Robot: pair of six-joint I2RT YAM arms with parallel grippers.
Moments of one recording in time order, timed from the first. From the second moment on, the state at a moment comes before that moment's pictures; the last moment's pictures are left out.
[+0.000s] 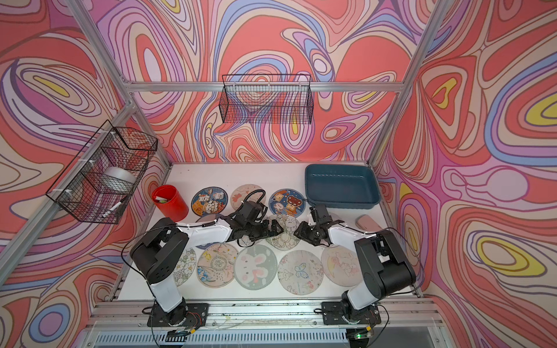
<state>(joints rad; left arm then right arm) -0.71 1.81 0.98 -0.04 0.34 -0.83 0.31 1.56 0.69 -0.17 -0.38 0.65</state>
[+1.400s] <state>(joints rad) -0.71 1.80 1.15 -0.02 0.44 -0.78 0.32 1.36 0.70 -0.10 -0.43 0.57</state>
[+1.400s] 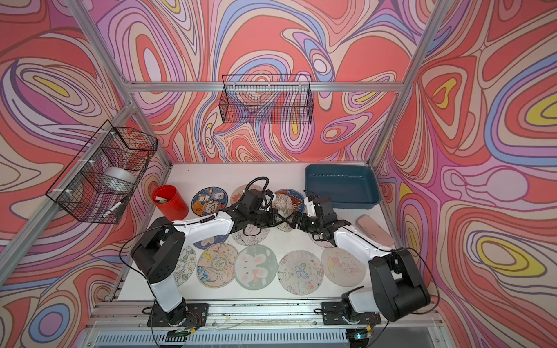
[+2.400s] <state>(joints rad) -0.67 1.80 1.14 0.43 0.54 -1.11 0.32 1.27 0.58 0.27 -0.51 0.70</state>
